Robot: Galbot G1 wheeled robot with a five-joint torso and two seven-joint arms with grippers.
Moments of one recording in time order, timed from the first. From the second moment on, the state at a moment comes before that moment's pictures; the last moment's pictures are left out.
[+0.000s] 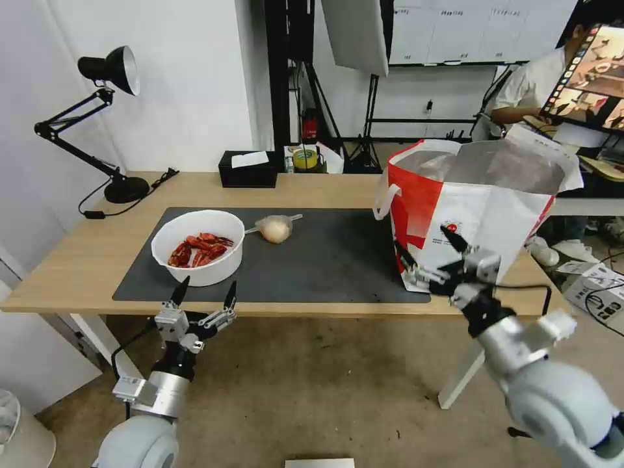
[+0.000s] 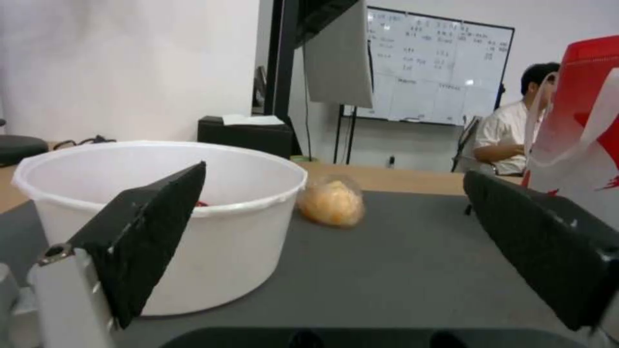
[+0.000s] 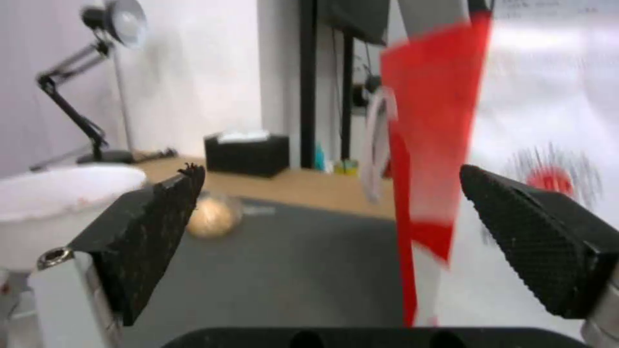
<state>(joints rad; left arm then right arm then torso) 1.57 -1.06 -0.44 -2.09 -0.47 -0.29 -0.10 -1.55 0.80 0.47 2.28 0.62 0.08 0.17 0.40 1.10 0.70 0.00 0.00</state>
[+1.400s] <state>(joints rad) 1.59 -1.07 -0.44 -2.05 -0.46 -0.29 -0.09 -1.67 0.89 0.41 2.09 0.53 0.17 0.19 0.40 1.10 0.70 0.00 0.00</state>
